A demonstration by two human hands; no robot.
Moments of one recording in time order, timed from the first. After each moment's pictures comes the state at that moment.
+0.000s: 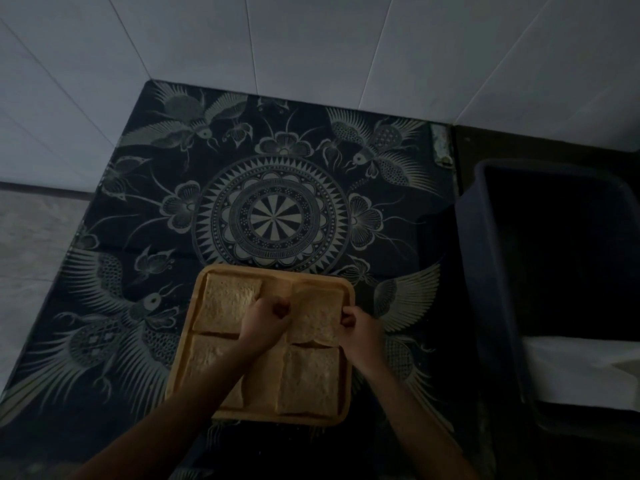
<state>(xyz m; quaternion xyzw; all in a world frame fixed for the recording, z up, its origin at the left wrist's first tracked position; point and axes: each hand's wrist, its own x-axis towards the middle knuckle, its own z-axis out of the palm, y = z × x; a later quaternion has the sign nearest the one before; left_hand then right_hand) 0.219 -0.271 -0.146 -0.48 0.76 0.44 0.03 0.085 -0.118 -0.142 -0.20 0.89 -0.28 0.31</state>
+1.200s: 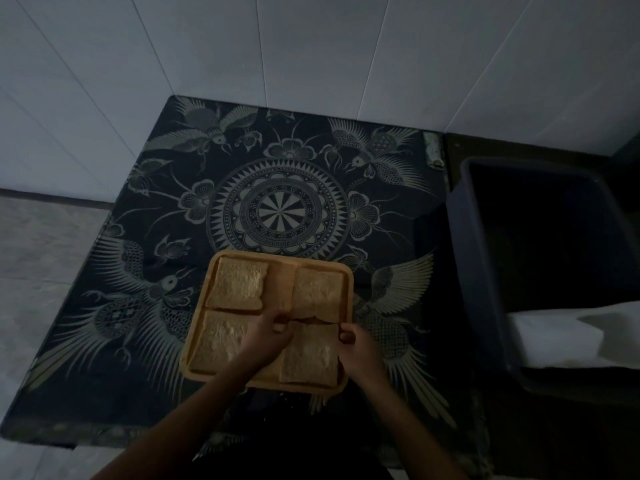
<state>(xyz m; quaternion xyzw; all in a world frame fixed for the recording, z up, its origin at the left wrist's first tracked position) 0.276 -0.216 -0.146 -0.47 0.73 0.49 0.01 0.133 -0.059 -0.153 -0.17 0.87 -0.29 0.36</state>
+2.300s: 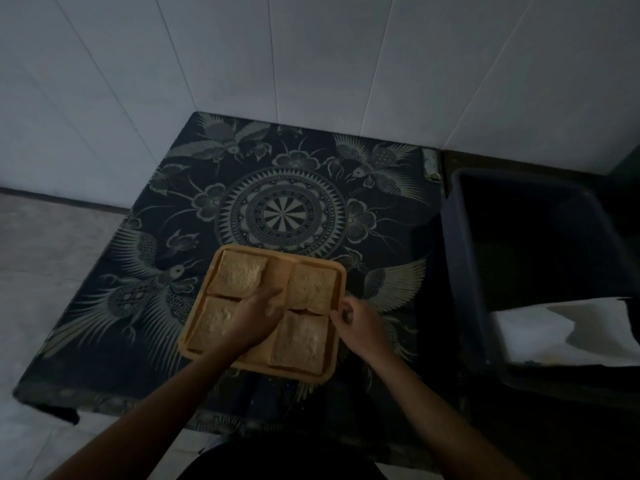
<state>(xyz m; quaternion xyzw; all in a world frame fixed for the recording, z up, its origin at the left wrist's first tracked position) 0.279 -0.209 -0.122 -0.45 0.80 0.40 -0.03 0.095 -0.052 -0.119 -0.36 0.85 -0.27 0.29</state>
